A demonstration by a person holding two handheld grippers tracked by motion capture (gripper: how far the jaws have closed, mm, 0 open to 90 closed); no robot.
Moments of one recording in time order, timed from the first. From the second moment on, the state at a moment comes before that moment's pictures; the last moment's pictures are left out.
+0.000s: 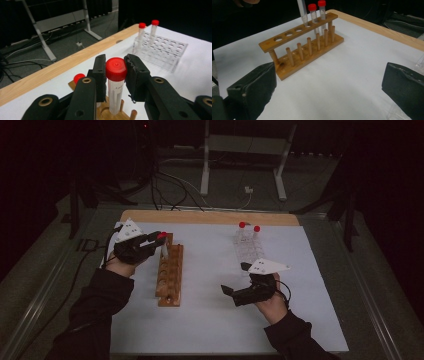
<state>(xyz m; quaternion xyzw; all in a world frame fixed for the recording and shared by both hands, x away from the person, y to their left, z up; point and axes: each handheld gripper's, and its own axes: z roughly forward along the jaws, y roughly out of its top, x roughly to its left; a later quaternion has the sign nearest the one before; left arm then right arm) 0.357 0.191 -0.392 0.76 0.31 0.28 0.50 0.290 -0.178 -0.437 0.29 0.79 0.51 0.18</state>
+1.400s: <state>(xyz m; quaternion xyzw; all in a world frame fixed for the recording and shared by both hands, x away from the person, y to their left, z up) 0.370 0.189 -0.447 0.78 0.34 0.25 0.46 0.291 -0.181 -0.436 0.29 0.79 0.52 0.17</state>
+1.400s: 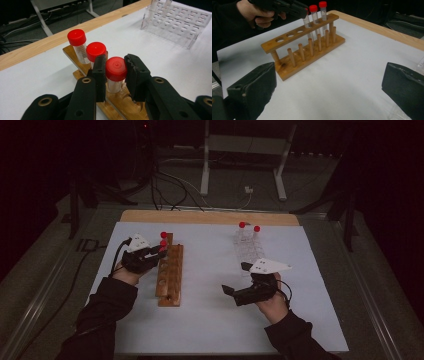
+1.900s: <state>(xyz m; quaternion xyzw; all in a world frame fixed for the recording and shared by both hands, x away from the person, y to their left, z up) 0.339 0.199 -0.429 0.77 0.33 0.21 0.50 0.294 -0.191 -0.426 0.29 0.77 0.53 0.19</state>
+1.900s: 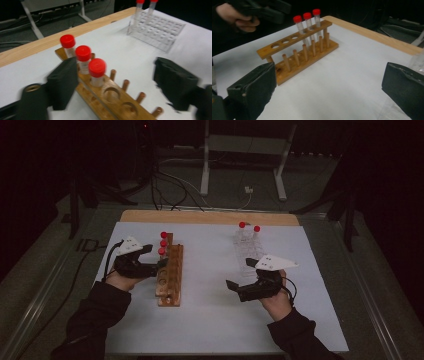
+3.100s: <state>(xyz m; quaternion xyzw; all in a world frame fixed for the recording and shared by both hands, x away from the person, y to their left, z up) 0.295 0.205 -0.431 0.77 0.29 0.19 0.53 0.405 -0.249 -0.452 0.41 0.74 0.47 0.25</state>
